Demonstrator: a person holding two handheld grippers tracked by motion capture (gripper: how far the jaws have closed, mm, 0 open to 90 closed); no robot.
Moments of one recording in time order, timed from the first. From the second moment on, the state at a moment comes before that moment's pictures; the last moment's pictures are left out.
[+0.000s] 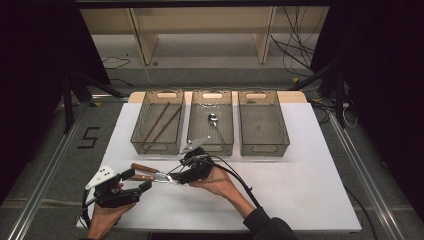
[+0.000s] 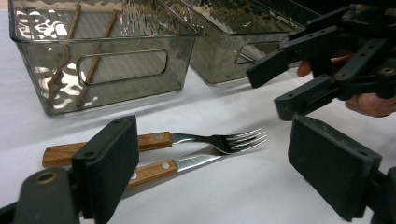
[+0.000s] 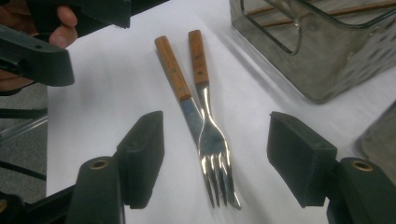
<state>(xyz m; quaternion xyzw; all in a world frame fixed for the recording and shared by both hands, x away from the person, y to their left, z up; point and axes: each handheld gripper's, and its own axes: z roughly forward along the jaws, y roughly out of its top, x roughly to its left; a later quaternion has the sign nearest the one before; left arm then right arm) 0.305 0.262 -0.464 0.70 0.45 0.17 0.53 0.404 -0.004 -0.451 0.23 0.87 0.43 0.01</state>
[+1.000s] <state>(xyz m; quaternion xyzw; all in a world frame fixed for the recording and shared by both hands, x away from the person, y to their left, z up) 0.299 0.263 -0.468 0.70 0.45 0.17 0.53 0.424 0.046 -0.481 0.20 0.90 0.38 0.00</state>
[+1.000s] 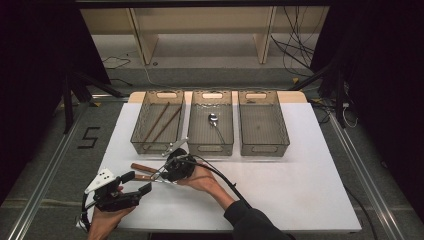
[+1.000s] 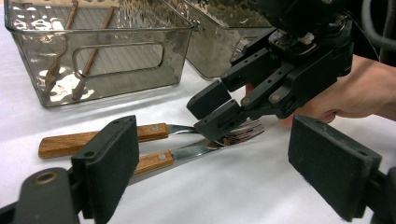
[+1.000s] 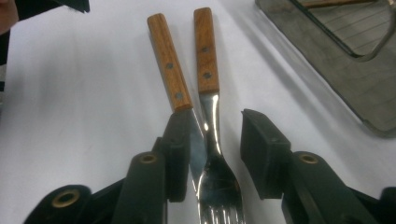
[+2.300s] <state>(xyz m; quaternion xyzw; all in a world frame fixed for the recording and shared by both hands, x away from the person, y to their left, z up) 0.300 0.262 -0.470 0.71 0.45 0.17 0.52 0.421 0.055 -0.485 0.17 0.91 0.37 -0.01</state>
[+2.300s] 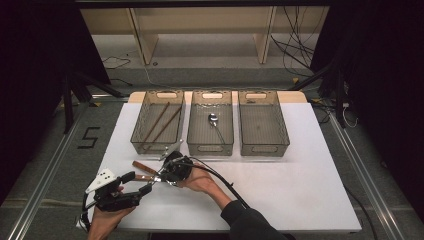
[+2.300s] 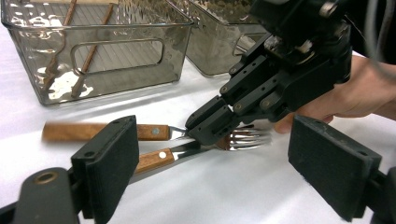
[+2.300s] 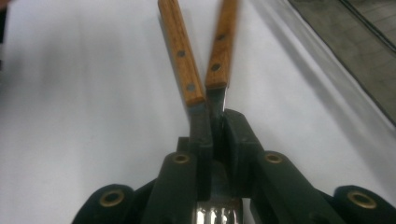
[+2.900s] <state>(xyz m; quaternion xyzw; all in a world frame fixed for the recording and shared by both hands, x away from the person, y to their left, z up) 0.300 0.262 -0.470 0.71 0.45 0.17 0.52 0.417 0.064 -0.484 0.16 0.93 0.33 0.02</state>
